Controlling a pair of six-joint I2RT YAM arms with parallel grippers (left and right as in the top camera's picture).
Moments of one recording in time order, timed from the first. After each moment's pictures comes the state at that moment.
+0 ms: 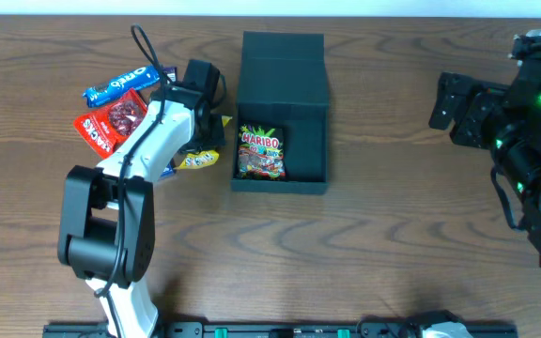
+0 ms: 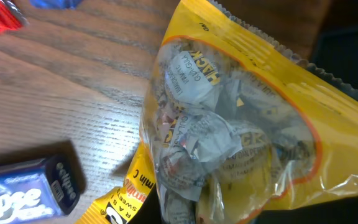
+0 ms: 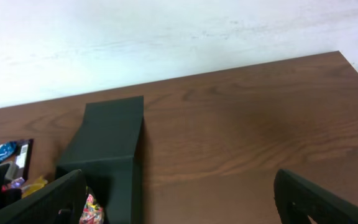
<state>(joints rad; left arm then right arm) -0.26 1.94 1.41 -0.83 -0.05 -0.41 0.19 1.20 1.80 -1.13 0.20 0.28</state>
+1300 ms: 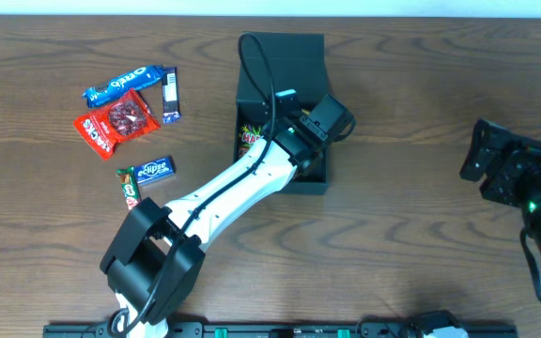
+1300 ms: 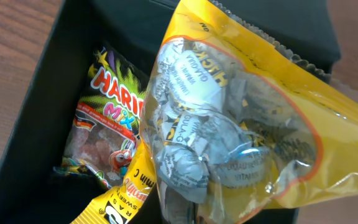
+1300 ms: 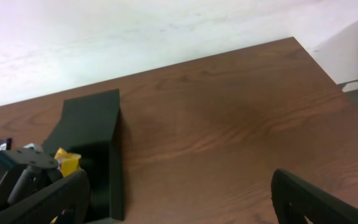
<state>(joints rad) -0.78 1.92 1.55 -0.81 -0.39 -0.99 0.19 1.05 1.80 -1.30 0.30 0.33</state>
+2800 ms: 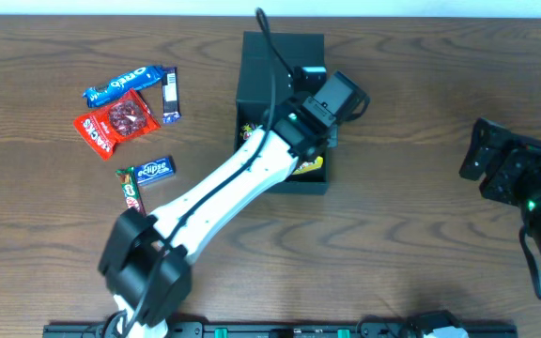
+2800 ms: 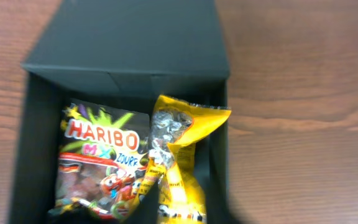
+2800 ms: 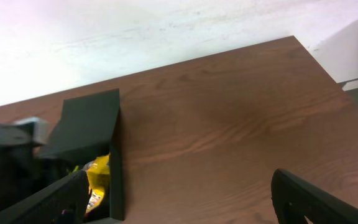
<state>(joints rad) -0.78 1.90 1.72 -0.85 -0.32 -0.68 0.19 1.06 1.80 -1.31 0.30 0.33</state>
